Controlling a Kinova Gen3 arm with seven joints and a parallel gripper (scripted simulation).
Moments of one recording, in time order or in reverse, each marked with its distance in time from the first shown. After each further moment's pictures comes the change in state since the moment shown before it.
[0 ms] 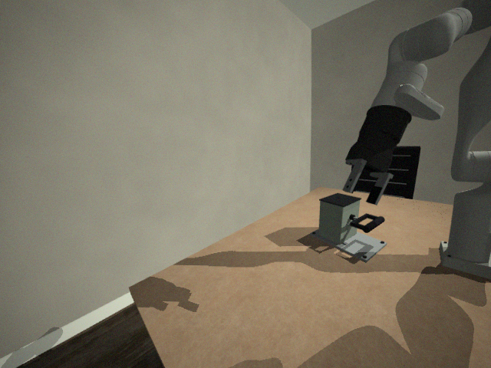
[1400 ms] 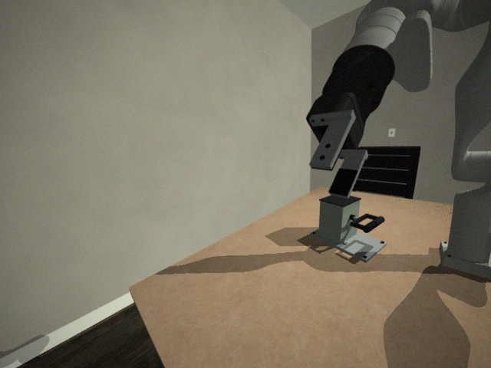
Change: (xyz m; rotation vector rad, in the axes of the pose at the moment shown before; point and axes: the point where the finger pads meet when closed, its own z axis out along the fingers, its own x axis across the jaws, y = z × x) arm 0.142 -0.131 0.019 0.205 0.200 -0.555
